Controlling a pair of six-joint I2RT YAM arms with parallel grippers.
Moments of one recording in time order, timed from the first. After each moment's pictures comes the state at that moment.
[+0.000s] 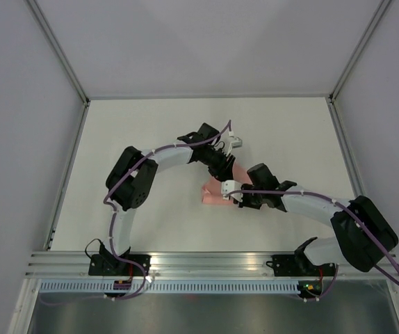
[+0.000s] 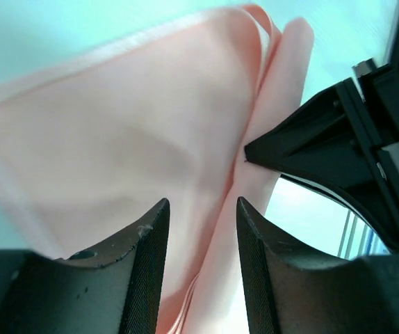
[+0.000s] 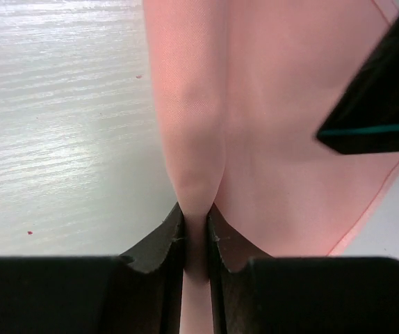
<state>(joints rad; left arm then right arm) -0.68 2.14 1.51 -0.38 0.81 0.10 0.61 1.35 0.56 -0.19 -0.27 -0.83</state>
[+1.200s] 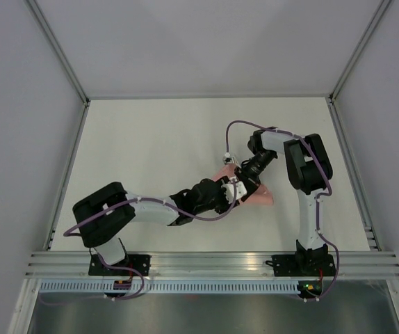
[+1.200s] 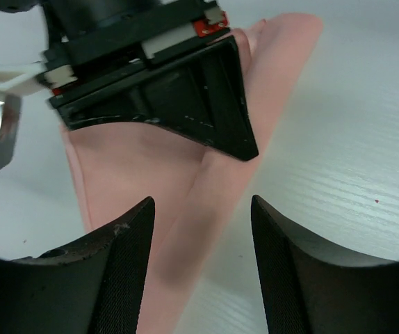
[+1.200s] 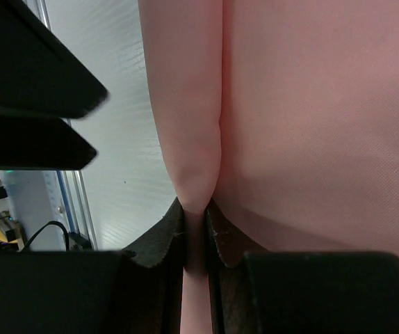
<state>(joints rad) -1.05 1.64 0.71 0.53 -0.05 0.27 0.30 2.20 1.46 -1.25 -0.81 -1.07</state>
